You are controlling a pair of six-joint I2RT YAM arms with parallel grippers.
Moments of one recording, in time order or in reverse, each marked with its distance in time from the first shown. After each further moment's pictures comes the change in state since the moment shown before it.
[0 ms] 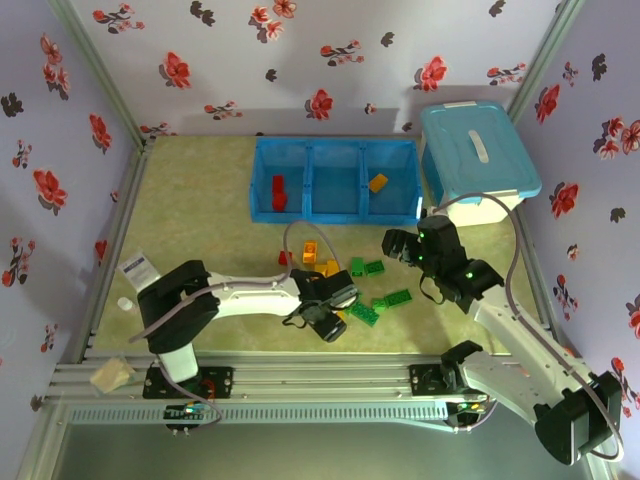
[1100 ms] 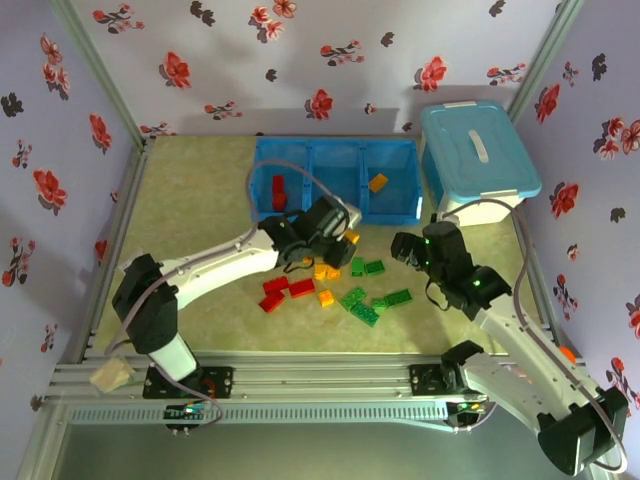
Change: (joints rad) left arm 0.246 -0.090 0.342 0.022 -0.011 0.018; right arm 0.000 -0.079 -0.011 -0.085 0.093 0.037
